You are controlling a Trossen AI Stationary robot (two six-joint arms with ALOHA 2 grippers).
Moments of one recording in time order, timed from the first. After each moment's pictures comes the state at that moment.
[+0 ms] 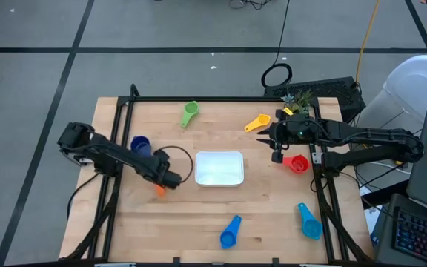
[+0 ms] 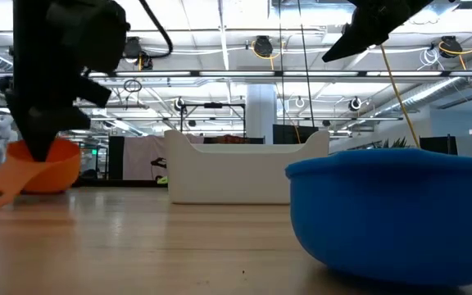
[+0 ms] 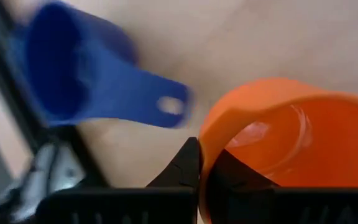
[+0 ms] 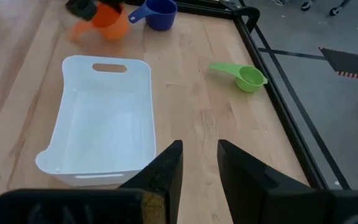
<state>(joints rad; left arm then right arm) -0.26 1.58 0.92 -1.26 -0.30 -1.24 -0.14 0.92 0.81 -0.46 0.11 -0.18</state>
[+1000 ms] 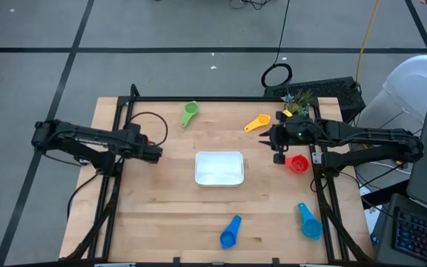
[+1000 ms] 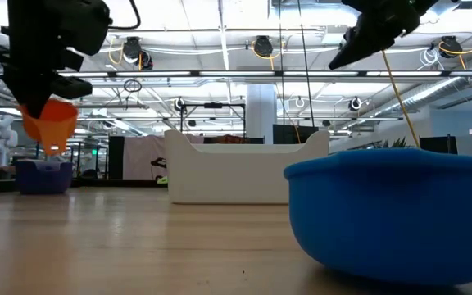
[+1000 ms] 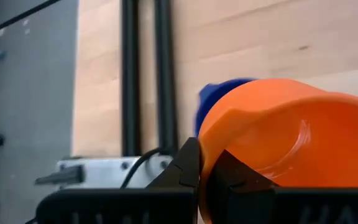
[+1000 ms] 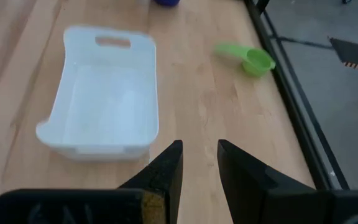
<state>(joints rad) 0.00 1.23 0.87 -1.58 -0.49 -1.53 -0.14 0.92 0.81 -0.54 0.10 -0.22</state>
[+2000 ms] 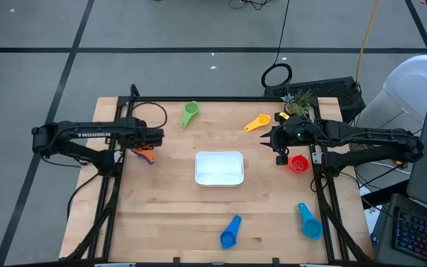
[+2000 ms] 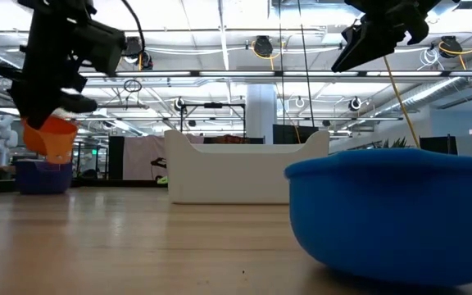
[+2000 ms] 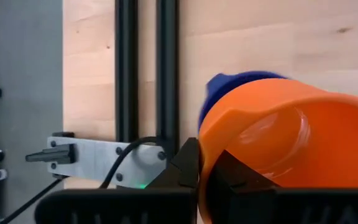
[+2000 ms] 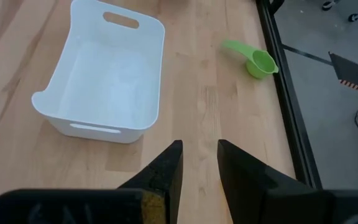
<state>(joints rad) 0.26 1.23 0.82 -1.46 -0.39 -1.31 -0.14 0.92 0.81 -0.57 0.10 -0.35</state>
